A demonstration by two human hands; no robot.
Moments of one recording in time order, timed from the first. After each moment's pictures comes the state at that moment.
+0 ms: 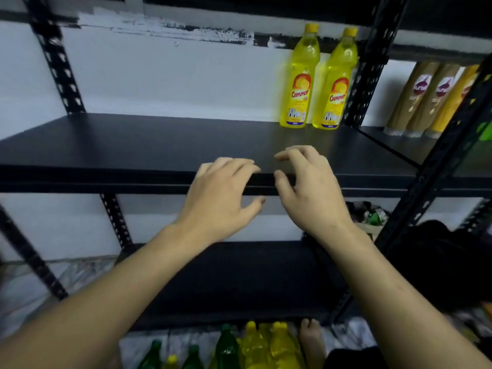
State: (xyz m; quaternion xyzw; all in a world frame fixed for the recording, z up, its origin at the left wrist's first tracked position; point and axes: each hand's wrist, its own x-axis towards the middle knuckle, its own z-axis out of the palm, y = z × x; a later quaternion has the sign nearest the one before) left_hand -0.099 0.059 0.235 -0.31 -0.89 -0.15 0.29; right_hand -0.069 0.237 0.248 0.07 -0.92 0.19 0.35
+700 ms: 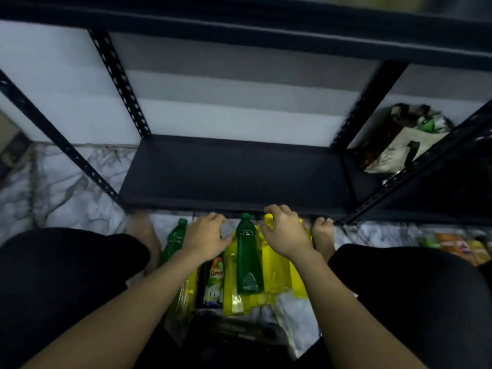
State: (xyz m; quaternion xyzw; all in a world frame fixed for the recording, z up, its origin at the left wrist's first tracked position) left_hand -0.026 -0.020 -0.098 -0.11 -0.97 -0.14 -0.15; right_hand -0.009 0.186 -0.063 -0.04 -0.96 0.24 -0.12
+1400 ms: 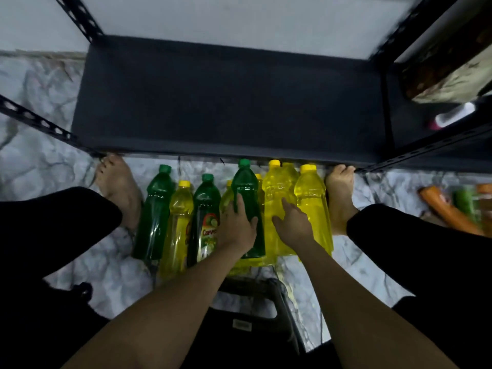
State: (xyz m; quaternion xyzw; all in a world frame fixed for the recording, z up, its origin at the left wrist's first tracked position) left_hand -0.002 0.071 -0.267 0.05 -0.92 -0.24 -0.29; right_hand -0.008 0.222 -0.239 -0.18 -0.90 0.24 -0.31
